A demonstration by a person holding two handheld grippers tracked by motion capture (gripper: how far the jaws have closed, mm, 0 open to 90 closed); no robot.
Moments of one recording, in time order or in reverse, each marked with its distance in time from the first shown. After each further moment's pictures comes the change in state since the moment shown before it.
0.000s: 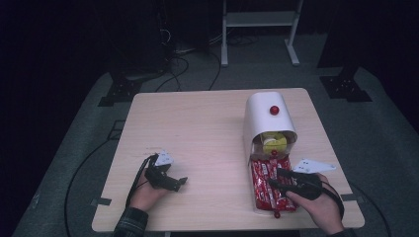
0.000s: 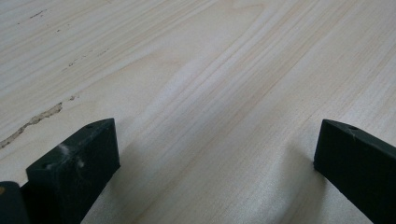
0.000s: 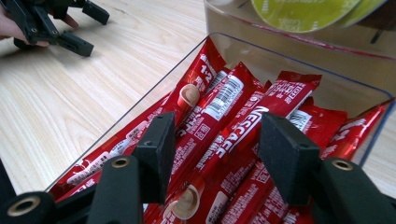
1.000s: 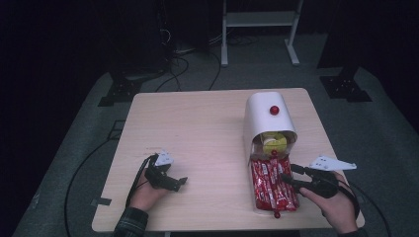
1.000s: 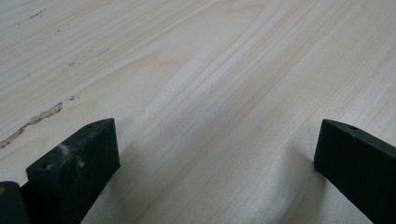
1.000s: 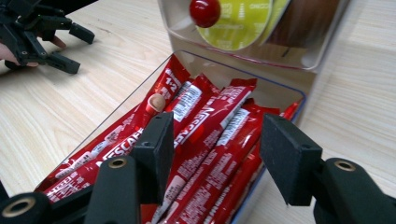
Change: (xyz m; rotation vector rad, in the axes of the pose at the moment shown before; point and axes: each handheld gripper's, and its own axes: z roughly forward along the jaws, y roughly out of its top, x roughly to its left) left arm 0.000 0.000 0.000 0.000 0.000 0.000; right arm -0.019 0.001 -0.029 -0.046 -0.038 0.047
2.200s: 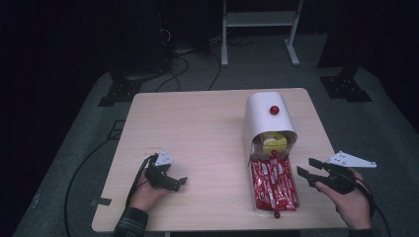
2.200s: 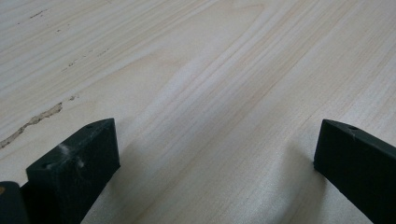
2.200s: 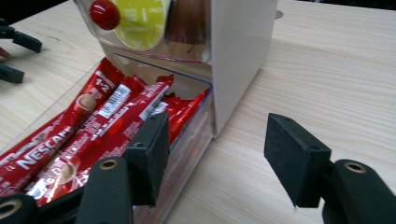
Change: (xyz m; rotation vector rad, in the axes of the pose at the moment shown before) left arm 0.000 0.000 0.000 -0.001 0.000 -0.001; right arm -0.036 -0.006 -0.021 -0.030 -0.121 0.045
